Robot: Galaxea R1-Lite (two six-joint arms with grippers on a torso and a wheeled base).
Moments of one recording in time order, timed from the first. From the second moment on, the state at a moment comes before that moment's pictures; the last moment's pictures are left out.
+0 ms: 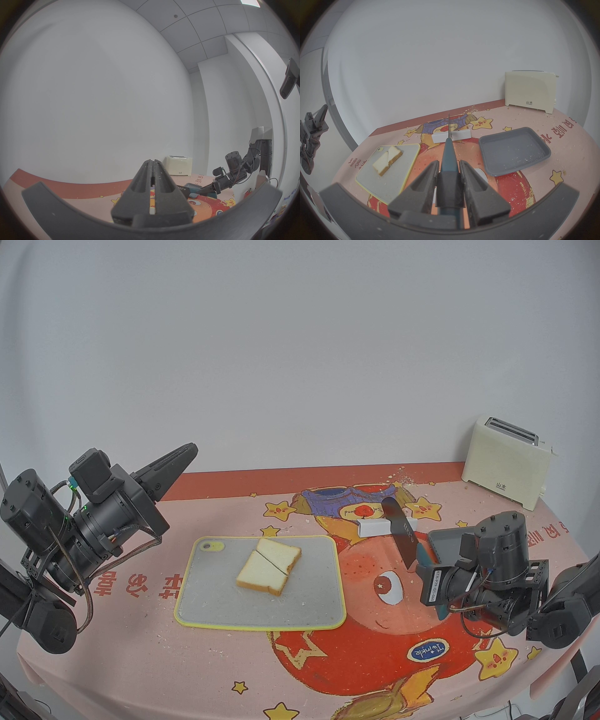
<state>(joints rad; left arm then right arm) -0.29 1.68 -0.44 -1.55 -0.42 -0.25 0.65 1.73 -0.55 -0.59 -0.38 0.45</state>
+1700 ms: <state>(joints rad) -0.31 1.68 -0.38 -1.29 -0.40 -0.33 0.77 1.66 -0.68 -0.76 -0.18 0.24</state>
